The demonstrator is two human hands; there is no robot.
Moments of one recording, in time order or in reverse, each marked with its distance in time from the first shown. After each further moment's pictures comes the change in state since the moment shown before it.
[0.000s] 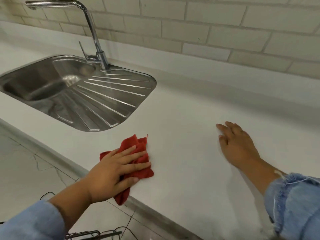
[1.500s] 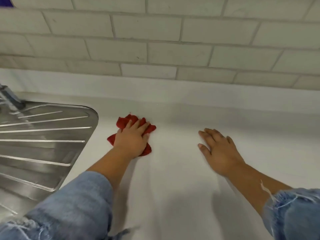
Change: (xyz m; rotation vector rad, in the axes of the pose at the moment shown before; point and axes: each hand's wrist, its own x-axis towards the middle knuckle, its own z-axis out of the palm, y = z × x) left_hand 0.354 -0.025 0.008 0.085 0.086 -0.212; right_hand 0.081 0.061 -0.017 -0.078 -0.083 0.207
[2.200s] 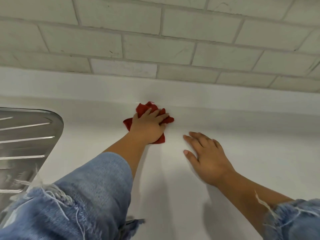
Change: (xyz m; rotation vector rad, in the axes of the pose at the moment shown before) left_hand 0.088 0.090 0.017 -0.031 -0.065 0.271; right_hand 0.002 0.006 0.009 0.034 0.118 -0.023
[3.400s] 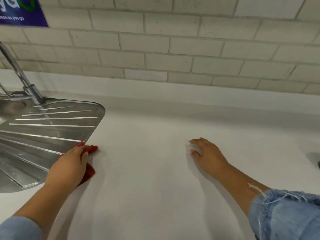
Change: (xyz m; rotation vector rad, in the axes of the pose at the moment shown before) left_hand -0.339 -0.066 -0.054 -0.151 0.277 -0.616; right_hand -0.116 -0.025 -0.041 0.304 -0.044 0.014
